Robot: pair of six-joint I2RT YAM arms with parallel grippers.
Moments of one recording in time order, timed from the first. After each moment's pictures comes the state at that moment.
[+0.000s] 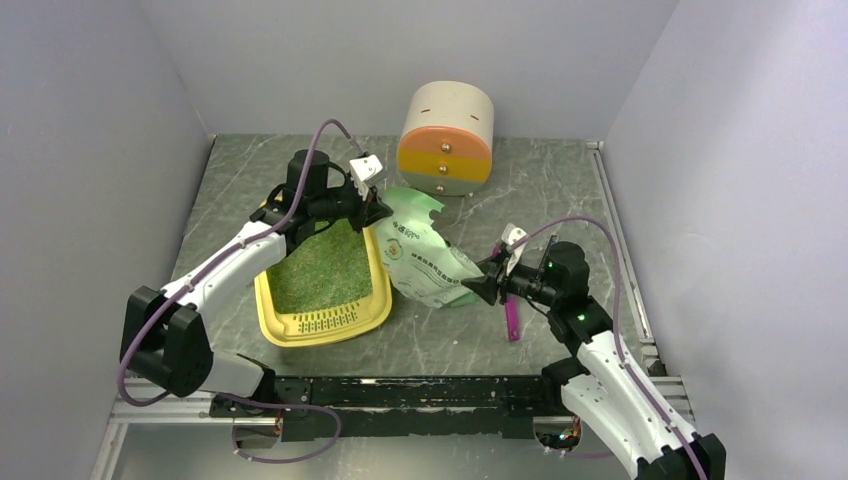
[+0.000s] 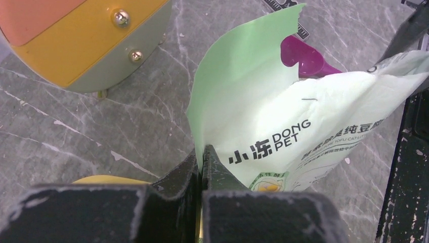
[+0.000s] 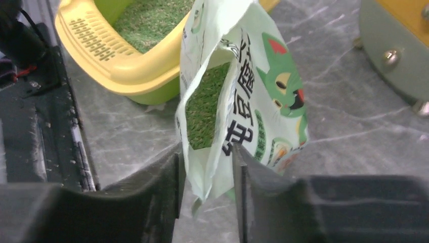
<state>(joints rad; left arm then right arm) -0.45 1.40 1.07 -0.10 0.62 0.22 0.35 0.68 0.45 -0.08 -0.72 -0.15</state>
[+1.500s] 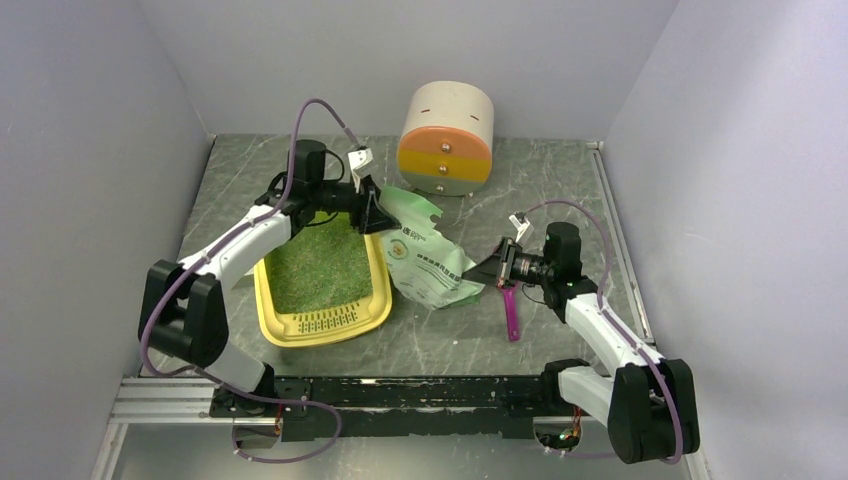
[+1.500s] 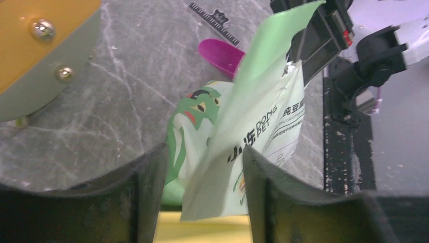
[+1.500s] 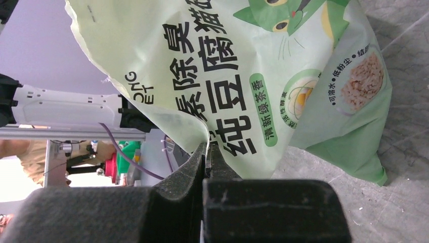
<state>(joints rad) -0.36 1.52 1.12 -0.08 0.97 0.16 0.14 1.06 0.46 0.10 -0.97 0.64</state>
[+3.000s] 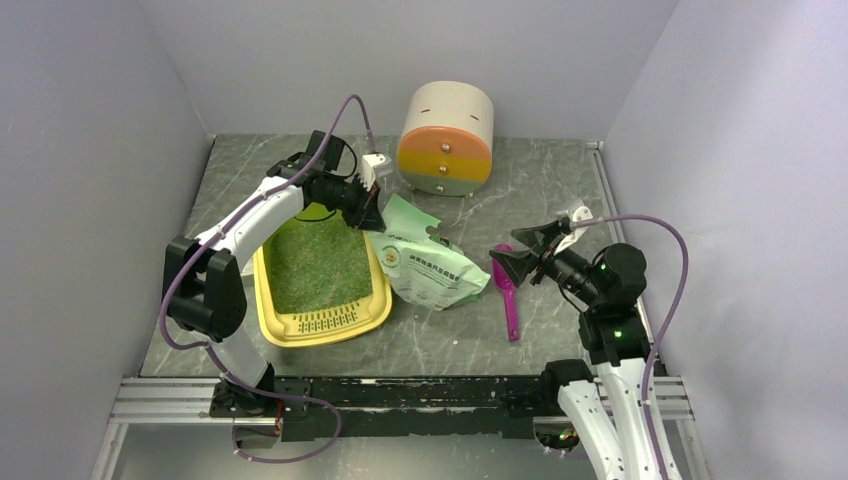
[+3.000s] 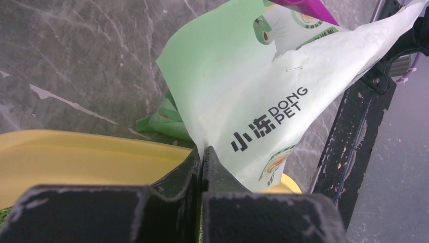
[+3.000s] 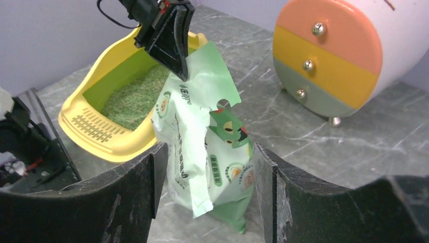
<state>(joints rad) -0.38 1.71 1.42 -0.69 0.75 0.32 0.09 0.52 0.68 -0.18 -0.72 0.11</state>
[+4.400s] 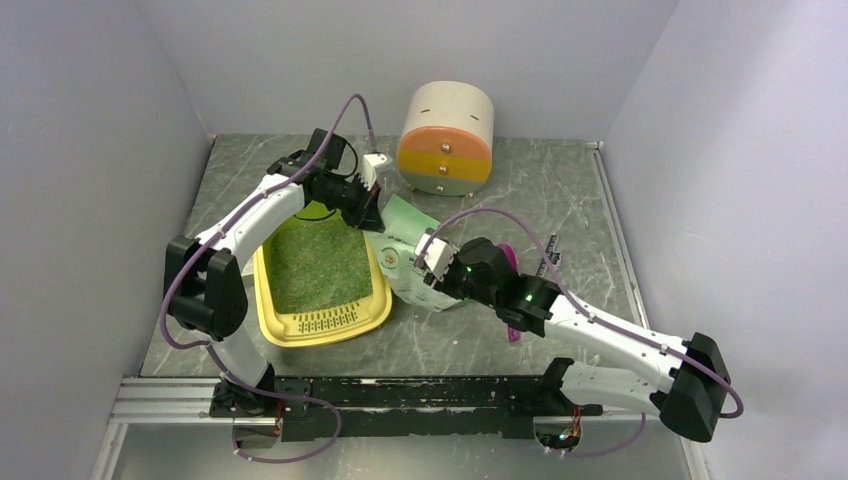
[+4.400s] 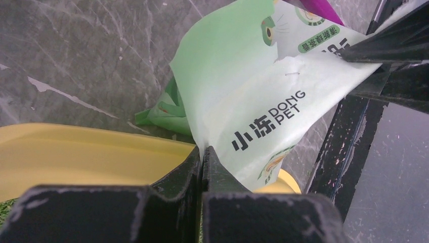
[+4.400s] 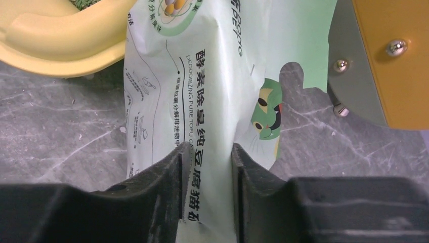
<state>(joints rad) -0.39 1.72 1.45 -0.74 0.73 0.33 0.94 1.05 0.74 -0.22 0.11 -0.43</state>
